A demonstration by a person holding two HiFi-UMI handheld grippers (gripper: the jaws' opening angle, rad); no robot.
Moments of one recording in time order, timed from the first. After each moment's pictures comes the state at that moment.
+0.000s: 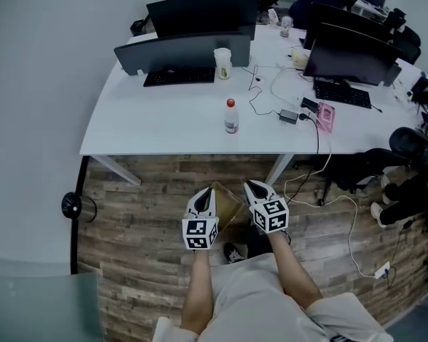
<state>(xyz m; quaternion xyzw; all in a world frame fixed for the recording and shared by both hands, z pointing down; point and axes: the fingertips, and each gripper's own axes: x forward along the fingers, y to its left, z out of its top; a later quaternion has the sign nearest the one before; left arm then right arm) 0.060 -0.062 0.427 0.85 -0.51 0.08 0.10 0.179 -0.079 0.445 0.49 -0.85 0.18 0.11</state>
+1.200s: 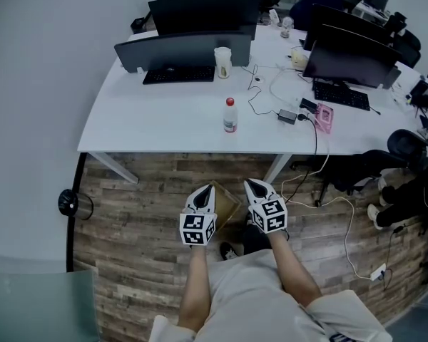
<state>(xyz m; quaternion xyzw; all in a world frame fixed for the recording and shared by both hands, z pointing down) 0.067 -0.065 0.431 0.86 -0.49 0.08 0.13 0.183 -0.078 0.440 0.49 -0.85 0.14 0.13</state>
